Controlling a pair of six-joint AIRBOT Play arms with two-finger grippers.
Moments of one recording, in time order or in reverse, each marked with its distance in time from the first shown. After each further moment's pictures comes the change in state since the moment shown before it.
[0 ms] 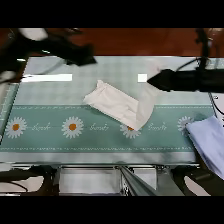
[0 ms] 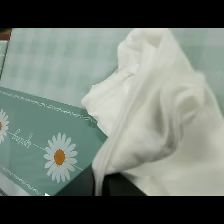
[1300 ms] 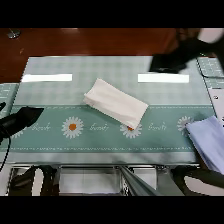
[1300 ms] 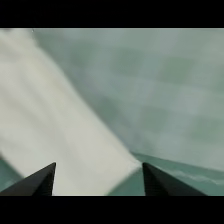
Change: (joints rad) left arm 0.537 1.090 -1.133 -0.138 0.079 0.117; right arm -0.055 -0.303 0.391 -0.539 0.289 0.190
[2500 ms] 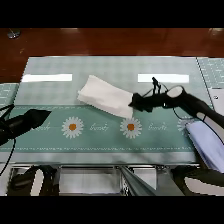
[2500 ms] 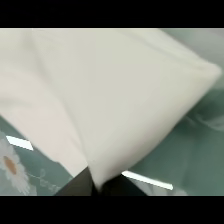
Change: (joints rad) left arm -0.096 -0.002 -0.011 -0.005 -0.004 0.009; right arm 0.085 -0.078 -0.628 0.774 -0.516 -0.254
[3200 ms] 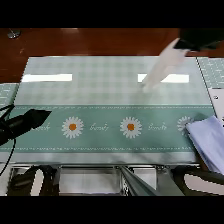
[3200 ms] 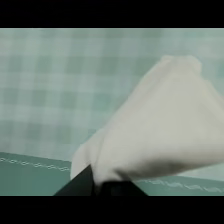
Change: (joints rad) left arm 0.000 0.000 0.000 0.000 -0.003 0.000; right arm -0.248 0.029 1.018 -0.657 0.723 0.235
